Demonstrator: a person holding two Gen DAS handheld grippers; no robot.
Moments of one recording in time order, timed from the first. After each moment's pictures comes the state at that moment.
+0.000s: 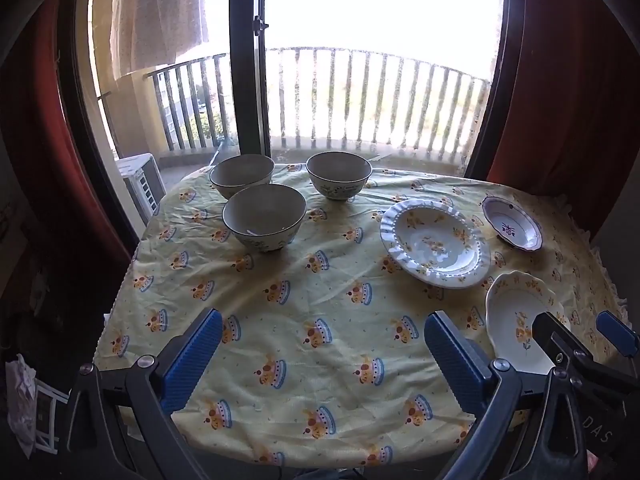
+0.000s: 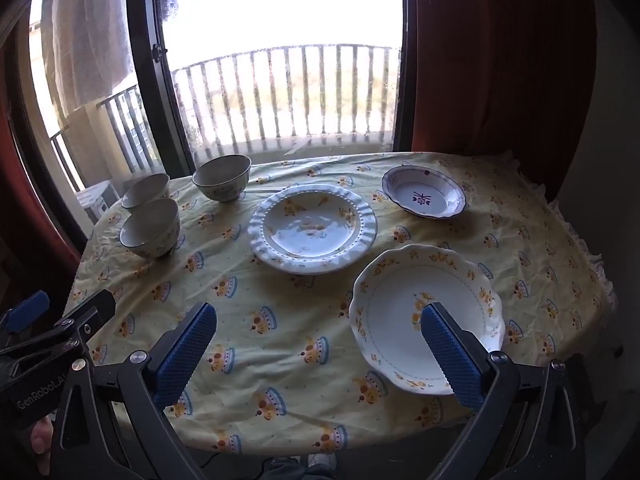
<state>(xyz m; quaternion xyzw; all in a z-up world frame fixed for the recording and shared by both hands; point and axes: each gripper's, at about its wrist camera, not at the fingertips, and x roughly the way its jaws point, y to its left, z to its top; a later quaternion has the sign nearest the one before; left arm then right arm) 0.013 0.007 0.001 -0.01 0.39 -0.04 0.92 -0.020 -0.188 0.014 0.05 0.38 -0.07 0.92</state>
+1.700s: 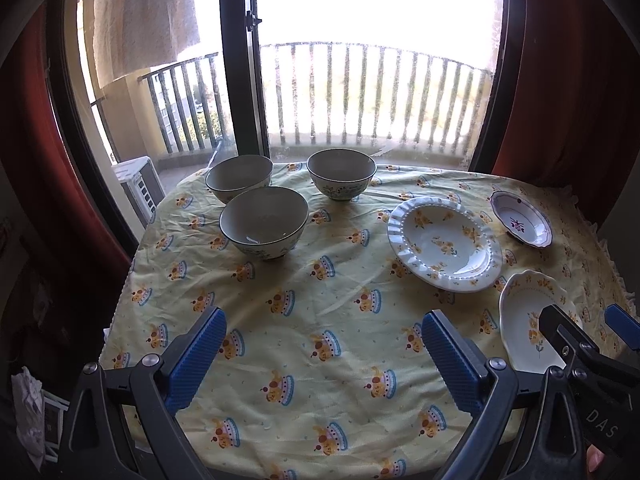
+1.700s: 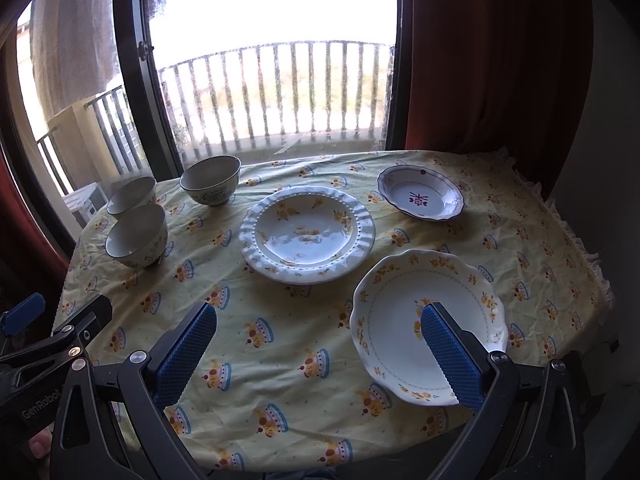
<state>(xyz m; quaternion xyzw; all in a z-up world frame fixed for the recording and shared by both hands) 0.037 0.006 -0.004 0.01 0.40 -0.04 0.92 0.002 -0.184 0.009 0.05 0.39 -0.09 0.92</state>
